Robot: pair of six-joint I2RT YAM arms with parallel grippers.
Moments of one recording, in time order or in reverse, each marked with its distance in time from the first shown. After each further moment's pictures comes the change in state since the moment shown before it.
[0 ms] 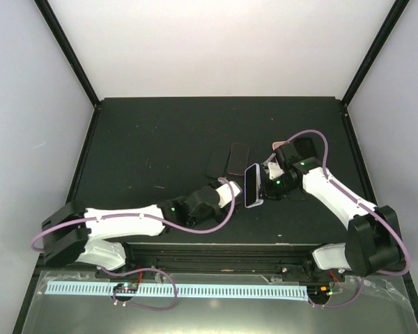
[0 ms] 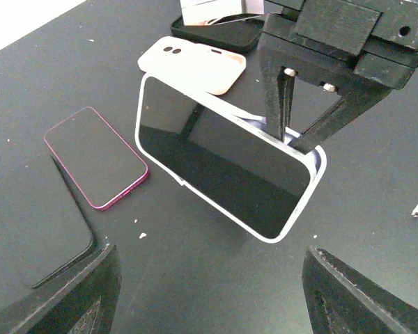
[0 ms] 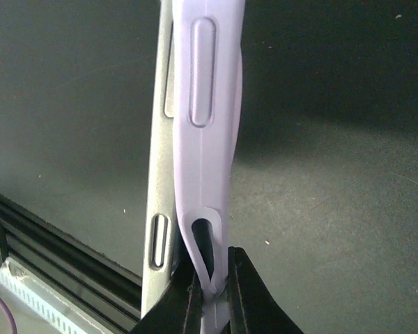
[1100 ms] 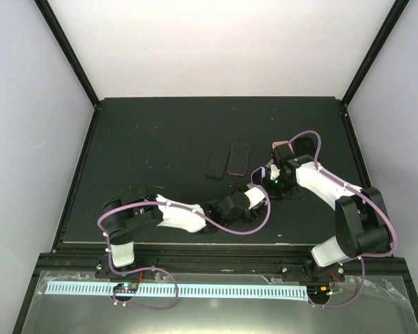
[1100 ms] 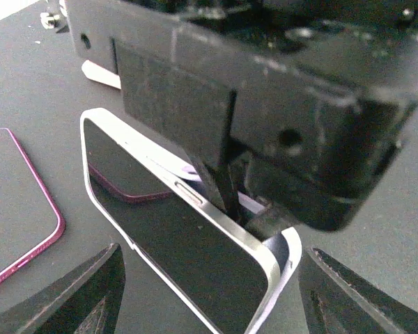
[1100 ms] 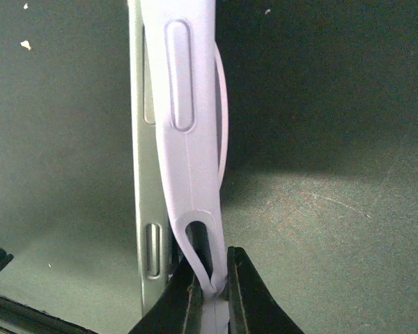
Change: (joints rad) left arm -0.047 0.546 0.168 0.397 -0.064 -0.003; right arm -0.022 0.156 -0.005 0.044 0.137 0.085
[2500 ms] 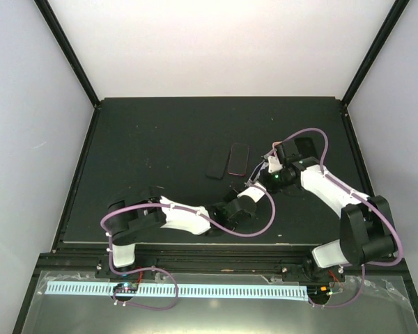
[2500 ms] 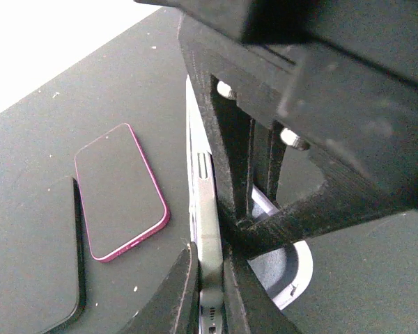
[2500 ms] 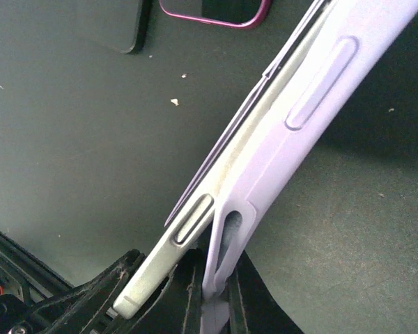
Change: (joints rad) left arm -0.027 0.042 0.062 -0.045 -0.353 0.041; right arm -0.019 -0.058 -0.026 0.170 -0.178 -0.011
